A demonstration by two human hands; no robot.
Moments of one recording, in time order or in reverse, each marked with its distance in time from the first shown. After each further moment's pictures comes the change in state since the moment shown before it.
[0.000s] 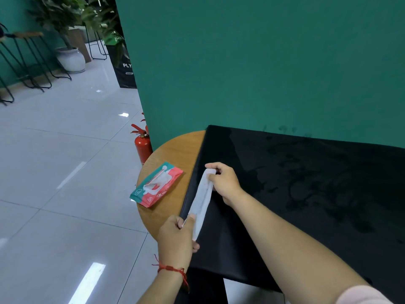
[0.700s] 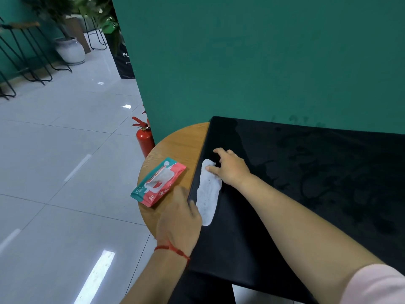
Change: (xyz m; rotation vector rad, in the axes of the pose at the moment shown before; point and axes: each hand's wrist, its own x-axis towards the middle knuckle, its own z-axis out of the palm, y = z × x) left_hand 0.028 0.034 0.006 0.794 0.176 0.434; right_hand 0.058 -0.003 -0.013 -0.833 -0.097 -0.195
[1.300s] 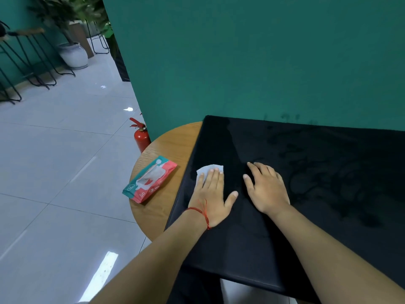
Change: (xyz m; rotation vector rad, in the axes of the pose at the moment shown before) left_hand 0.036 0.047 0.115 0.260 -0.363 0.565; right_hand -0.094 0.120 -0.024 -0.316 0.291 -0.023
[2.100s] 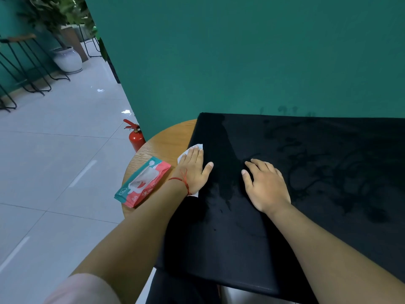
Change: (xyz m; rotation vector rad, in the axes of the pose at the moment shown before) left_hand 0.083 -0.068 -0.008 -0.057 0.045 -0.035; right_hand 0.001 0.000 0.000 0.036 -0.009 0.060
